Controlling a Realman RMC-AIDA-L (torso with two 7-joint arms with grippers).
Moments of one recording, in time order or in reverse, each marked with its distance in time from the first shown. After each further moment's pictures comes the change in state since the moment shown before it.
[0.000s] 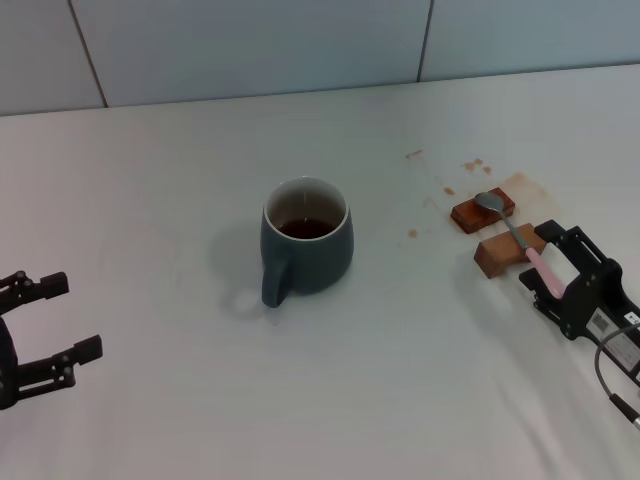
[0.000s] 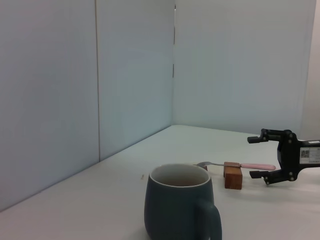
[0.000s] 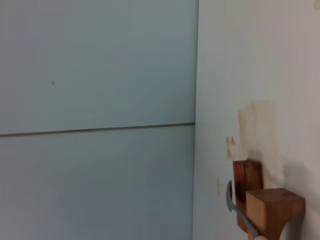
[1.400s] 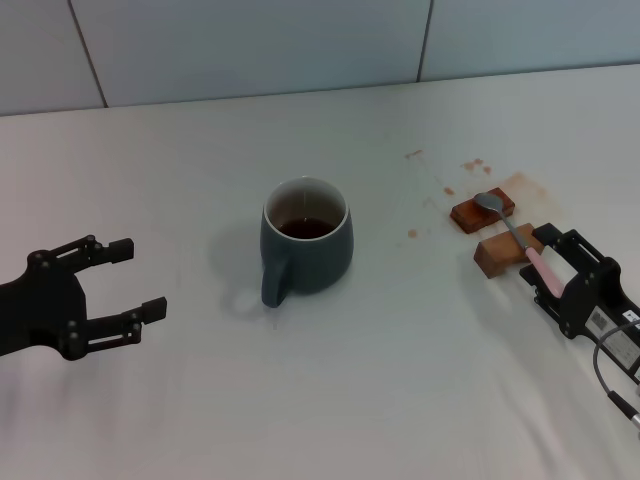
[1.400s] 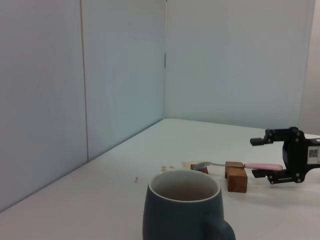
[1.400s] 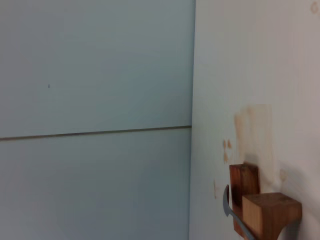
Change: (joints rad) left arm -0.115 -0.046 0.082 -0.011 -0.012 -0.131 -0.052; right arm 0.006 0.001 0.005 -0.001 0.000 0.017 0.005
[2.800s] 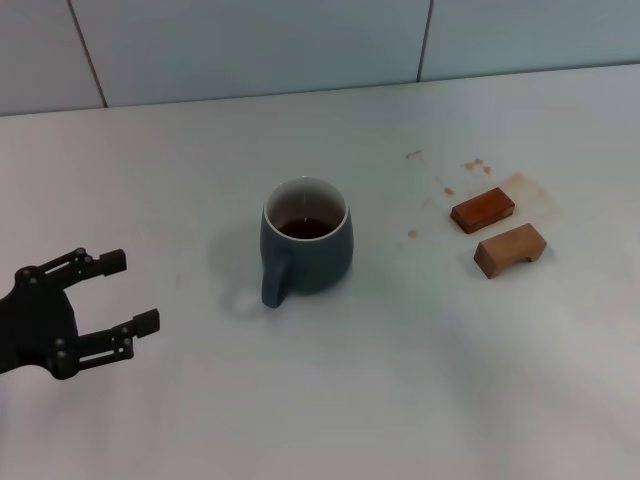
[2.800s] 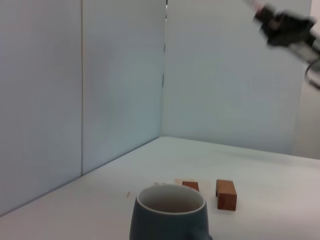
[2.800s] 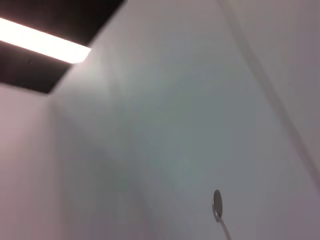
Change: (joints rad) left arm 0.043 -0.010 -0.044 -0.002 -0.006 0.071 0.010; right arm 0.255 -0.081 0.151 -0.484 0.001 -0.720 -0.709
